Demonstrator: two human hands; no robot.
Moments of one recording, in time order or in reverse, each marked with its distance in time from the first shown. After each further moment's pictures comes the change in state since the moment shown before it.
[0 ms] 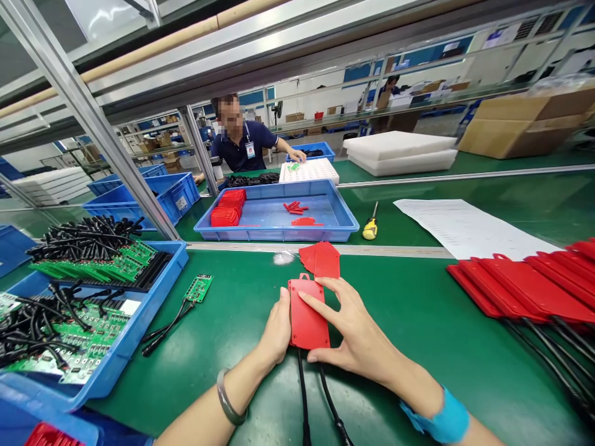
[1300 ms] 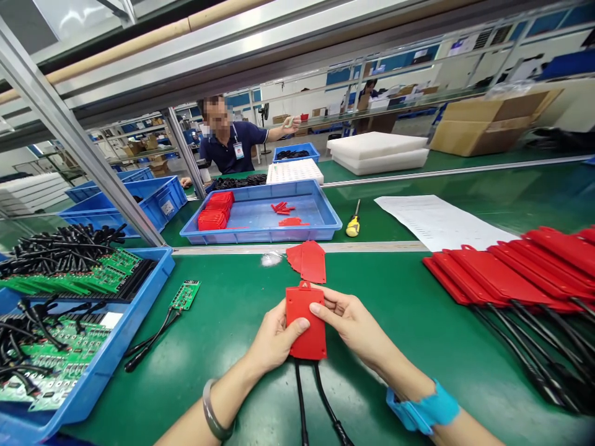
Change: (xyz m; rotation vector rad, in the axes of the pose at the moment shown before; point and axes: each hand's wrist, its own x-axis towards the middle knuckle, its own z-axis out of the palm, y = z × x) left_hand -0.009 0.005 0.004 0.131 -0.356 0.210; right_hand 0.010 -0.008 -0.010 1.306 0.088 0.686
